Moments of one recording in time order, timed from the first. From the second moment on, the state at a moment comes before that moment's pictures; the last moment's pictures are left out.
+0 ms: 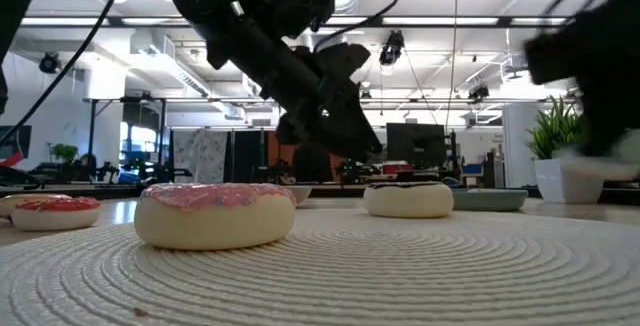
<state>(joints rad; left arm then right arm) -0.01 1.85 1.09 0.13 -0.12 -0.43 0.34 1.12 0.58 -0.65 0.12 1.14</state>
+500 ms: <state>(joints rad) -0.01 1.78 1.09 0.07 -0.18 -0.38 -0.26 1.27 0.64 -0.53 0.06 0.80</state>
